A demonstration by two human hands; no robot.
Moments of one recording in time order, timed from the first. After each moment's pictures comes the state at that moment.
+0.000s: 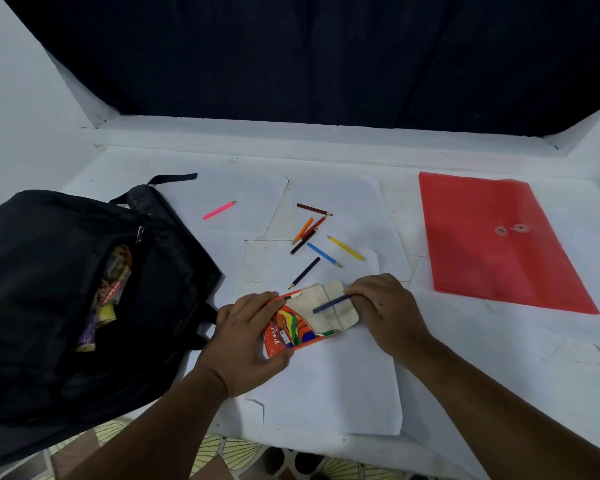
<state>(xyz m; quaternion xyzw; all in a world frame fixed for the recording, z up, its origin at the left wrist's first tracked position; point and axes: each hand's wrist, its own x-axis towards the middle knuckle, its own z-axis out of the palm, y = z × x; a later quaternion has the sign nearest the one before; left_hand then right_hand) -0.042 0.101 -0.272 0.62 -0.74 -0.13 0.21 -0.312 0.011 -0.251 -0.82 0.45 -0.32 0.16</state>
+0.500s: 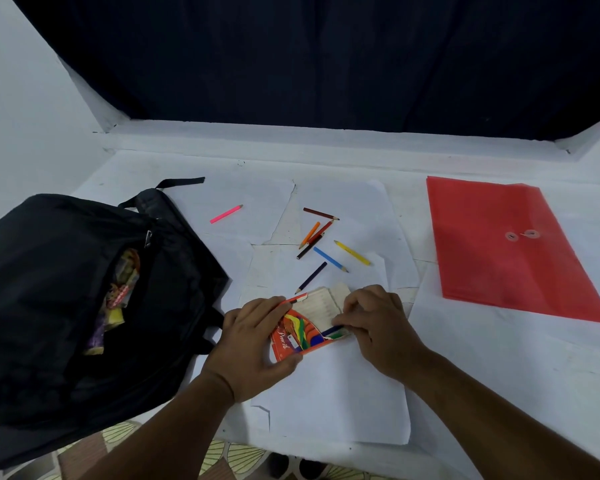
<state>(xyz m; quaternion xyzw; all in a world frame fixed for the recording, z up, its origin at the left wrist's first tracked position) -0.044 0.101 -0.272 0.63 -0.74 -0.13 0.19 -0.298 0.020 -0.258 -0.89 0.39 -0.23 0.10</state>
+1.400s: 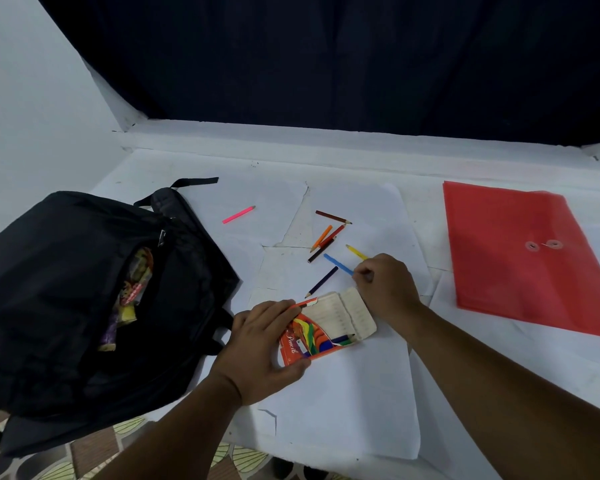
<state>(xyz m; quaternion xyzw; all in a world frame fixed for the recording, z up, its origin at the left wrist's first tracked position) -0.044 0.103 -0.270 0.64 -0.73 -0.13 0.20 -0.264 -0.051 -0.240 -0.75 0.60 -0.21 0.19</state>
